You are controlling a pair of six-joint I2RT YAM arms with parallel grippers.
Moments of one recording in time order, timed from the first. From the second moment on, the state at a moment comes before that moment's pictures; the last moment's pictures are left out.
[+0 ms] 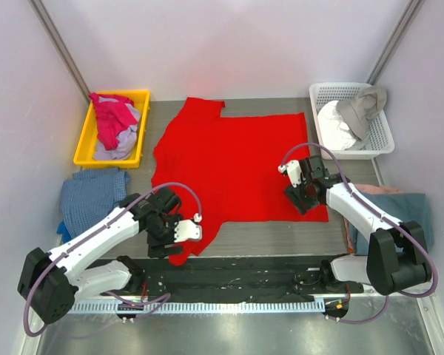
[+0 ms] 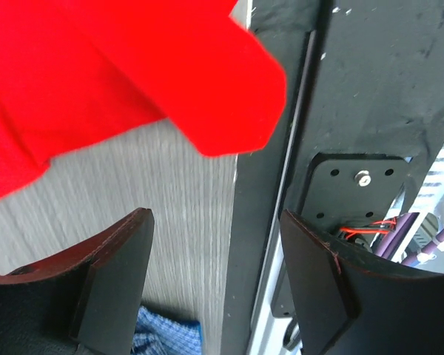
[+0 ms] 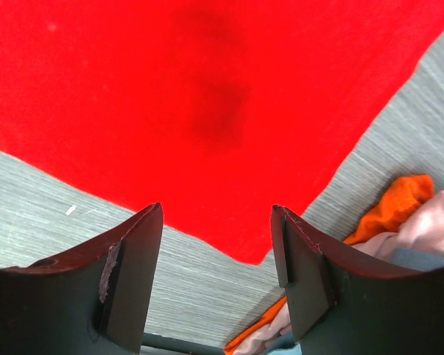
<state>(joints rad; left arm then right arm) -0.67 1.06 0.73 -1.12 0.21 0.80 0.26 1.28 0.76 -0.62 0.06 -0.41</state>
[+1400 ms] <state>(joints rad) -0.77 1.26 0.64 -0.81 0.19 0.70 0.29 1.26 0.77 -0.62 0.09 -0.37</state>
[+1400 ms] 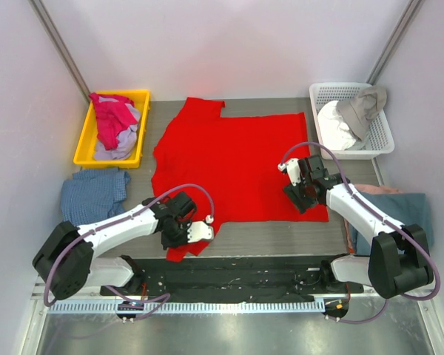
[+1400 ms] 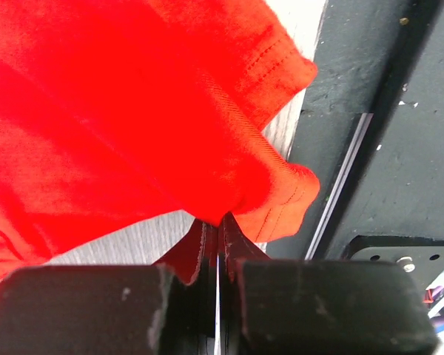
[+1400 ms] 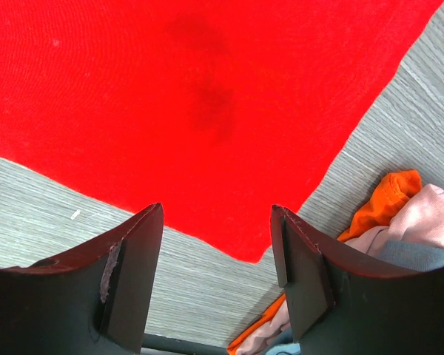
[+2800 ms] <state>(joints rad) -0.77 1.10 0.69 -0.87 0.10 0.68 0.21 1.16 0.59 -0.66 0.22 -0.61</state>
